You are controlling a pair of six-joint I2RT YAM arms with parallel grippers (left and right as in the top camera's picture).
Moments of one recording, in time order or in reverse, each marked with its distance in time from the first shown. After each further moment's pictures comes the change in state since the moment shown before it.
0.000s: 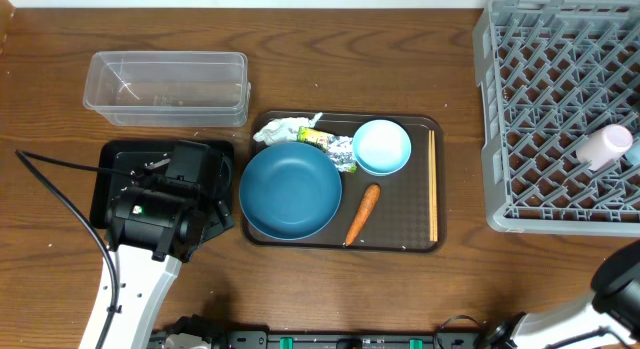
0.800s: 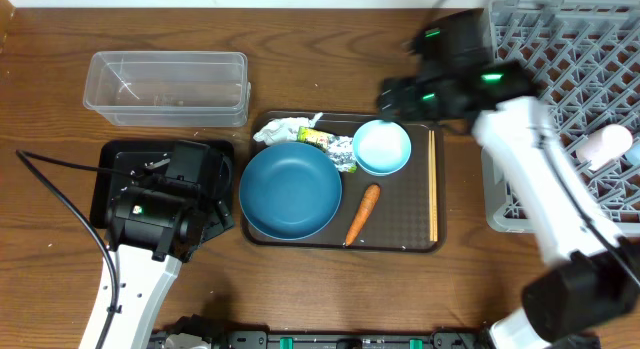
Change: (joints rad) left arm 0.000 0.000 0.000 0.000 0.000 0.000; right arm 1.045 -0.042 0.007 -0.314 -0.042 0.093
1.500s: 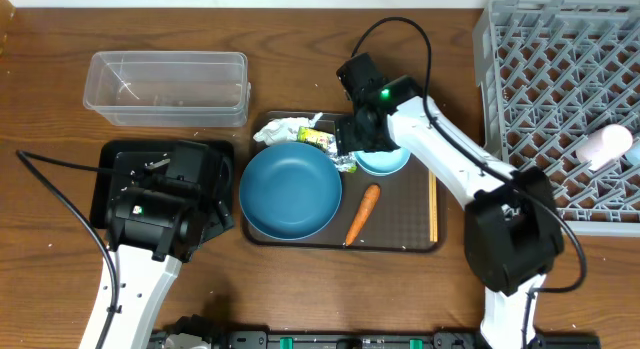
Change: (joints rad) left arm 0.000 0.000 0.000 0.000 0.000 0.000; right arm 0.178 0.294 -0.002 0.051 0.120 0.168
